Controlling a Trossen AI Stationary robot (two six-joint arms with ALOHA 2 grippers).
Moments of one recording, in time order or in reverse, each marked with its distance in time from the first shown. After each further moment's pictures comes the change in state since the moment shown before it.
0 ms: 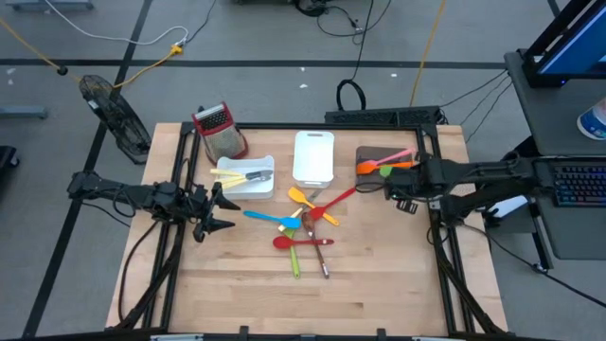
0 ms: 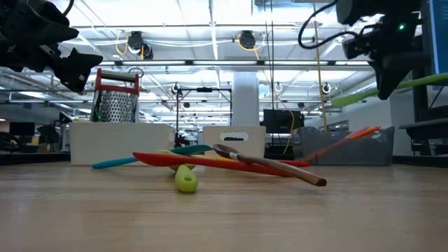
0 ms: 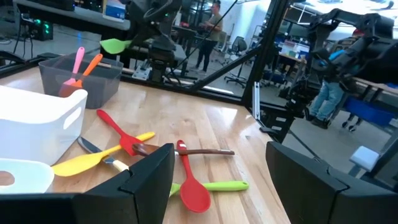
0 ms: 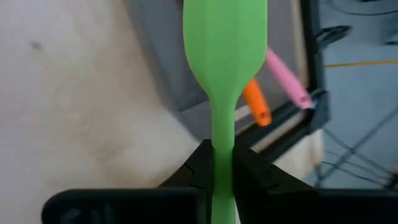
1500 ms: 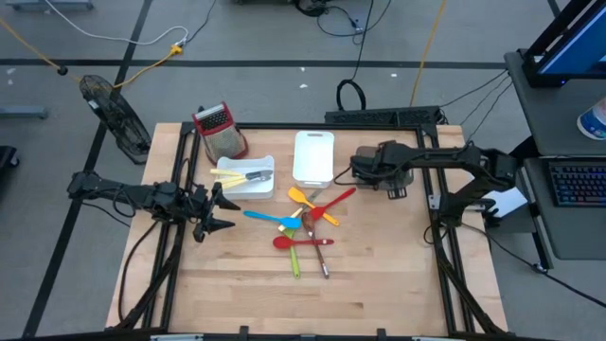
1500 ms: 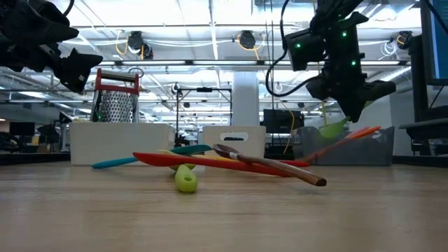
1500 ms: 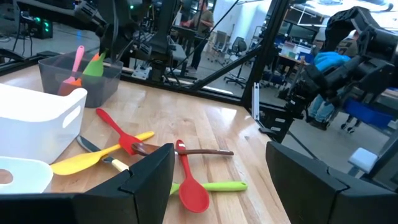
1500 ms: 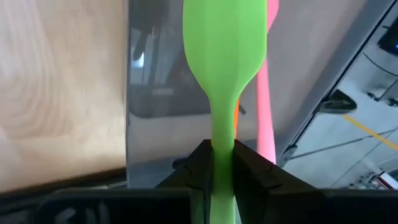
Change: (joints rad) left arm 0.000 0.000 0.000 0.000 0.000 -0.012; right arm -0.257 0.404 0.126 0.143 0.015 -0.690
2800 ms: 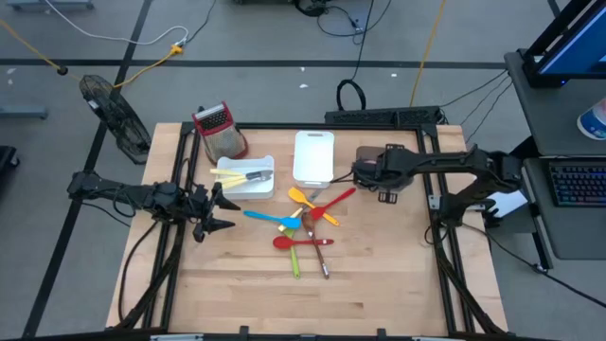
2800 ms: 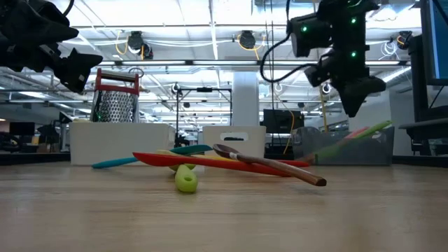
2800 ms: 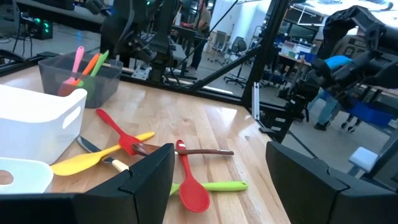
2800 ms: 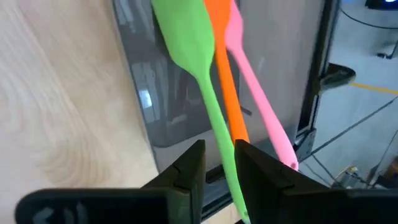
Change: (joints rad) left arm 0.000 0.000 0.000 0.000 0.000 0.005; right arm 0.088 -0.055 -0.001 0.005 0.003 0.379
